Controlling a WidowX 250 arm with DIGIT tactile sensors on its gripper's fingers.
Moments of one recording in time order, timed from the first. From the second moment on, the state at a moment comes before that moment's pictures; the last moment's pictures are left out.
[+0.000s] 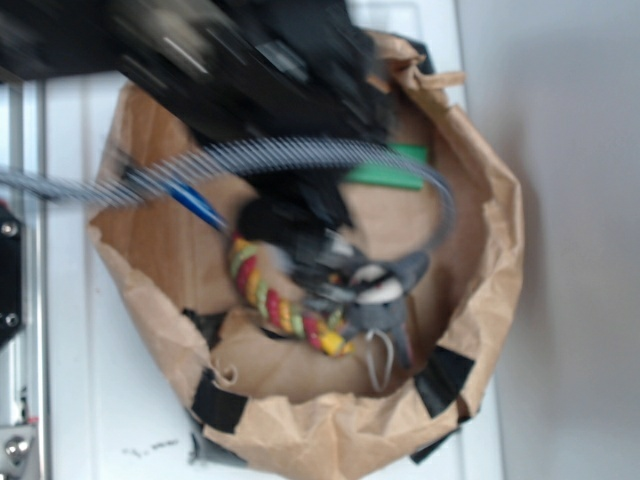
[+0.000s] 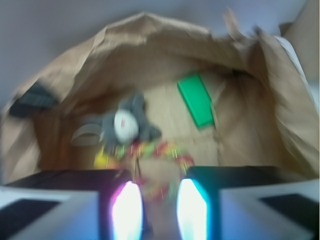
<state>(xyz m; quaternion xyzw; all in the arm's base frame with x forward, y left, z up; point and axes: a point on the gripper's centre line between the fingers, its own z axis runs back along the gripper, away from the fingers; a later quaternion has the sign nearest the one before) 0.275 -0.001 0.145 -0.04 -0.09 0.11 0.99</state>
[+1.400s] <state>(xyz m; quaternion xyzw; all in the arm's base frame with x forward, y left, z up) 0.272 0.003 0.078 0.01 -0.13 0.05 0.99</state>
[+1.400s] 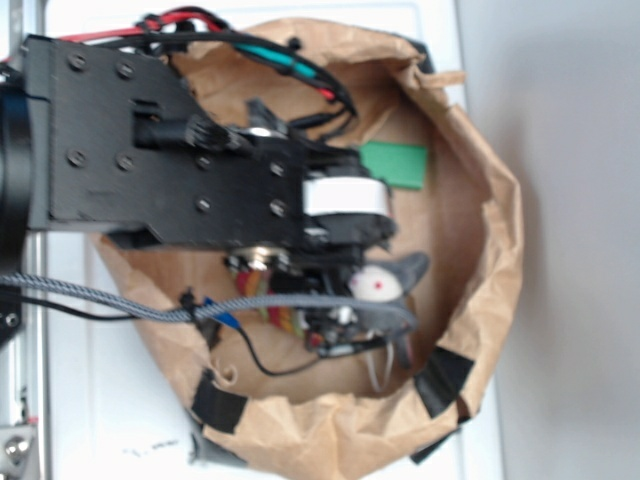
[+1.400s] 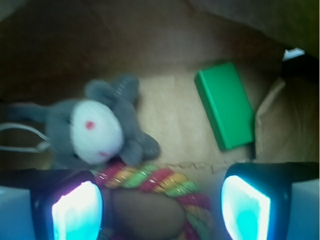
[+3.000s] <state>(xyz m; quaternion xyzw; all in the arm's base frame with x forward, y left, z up) 0.292 -0.024 0.113 0.00 -0.07 0.16 0.98</state>
